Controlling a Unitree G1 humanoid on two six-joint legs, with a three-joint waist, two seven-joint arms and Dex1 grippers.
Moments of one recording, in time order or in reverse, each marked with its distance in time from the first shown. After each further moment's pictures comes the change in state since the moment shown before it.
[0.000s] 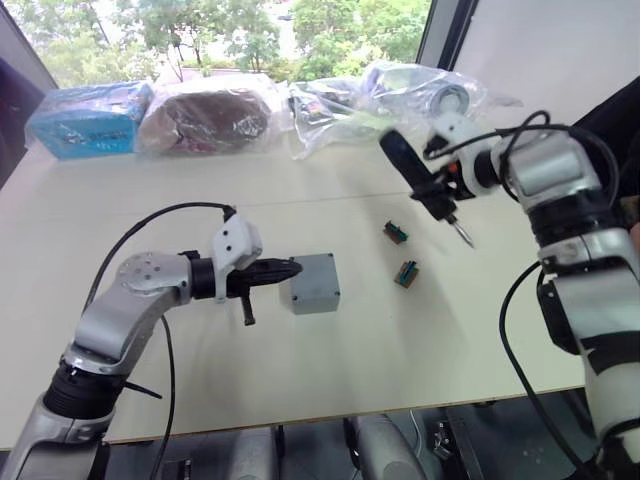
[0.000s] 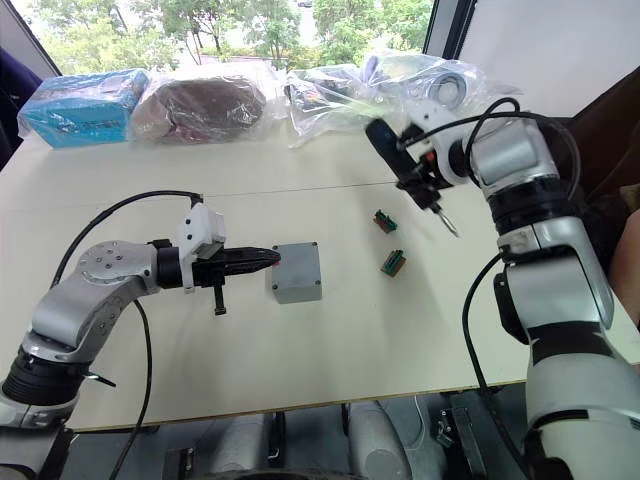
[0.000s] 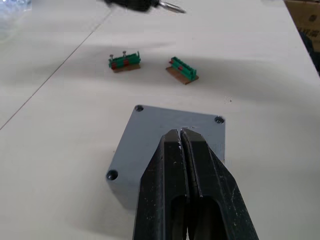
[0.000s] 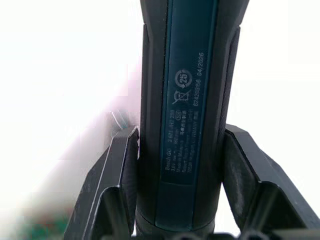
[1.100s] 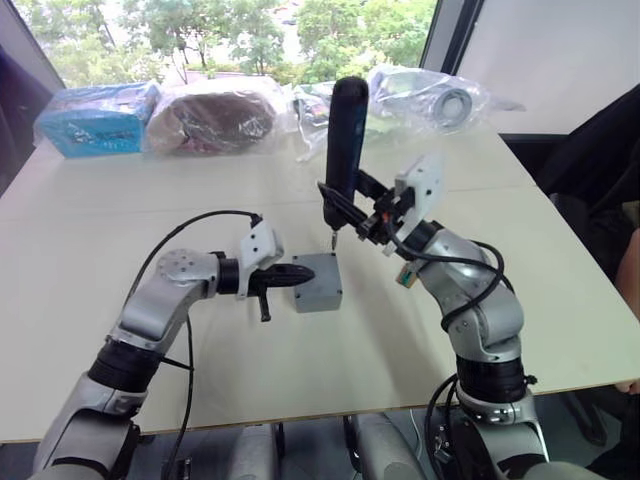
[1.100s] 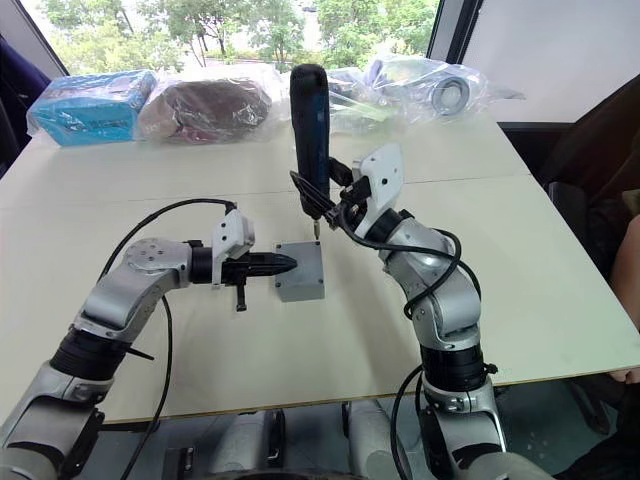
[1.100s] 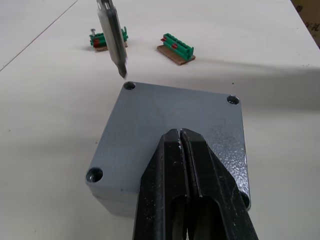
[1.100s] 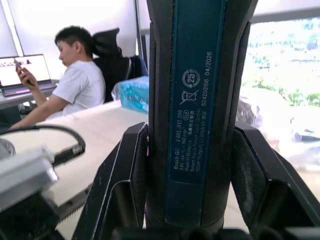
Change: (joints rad) left arm -0.109 -0.122 -0.134 0.252 0.130 -0.114 -0.065; right arm 0.636 0.444 -0.073 -0.712 0.279 -0.394 -0.475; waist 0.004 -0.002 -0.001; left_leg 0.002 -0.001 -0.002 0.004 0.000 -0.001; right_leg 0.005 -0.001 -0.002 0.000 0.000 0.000
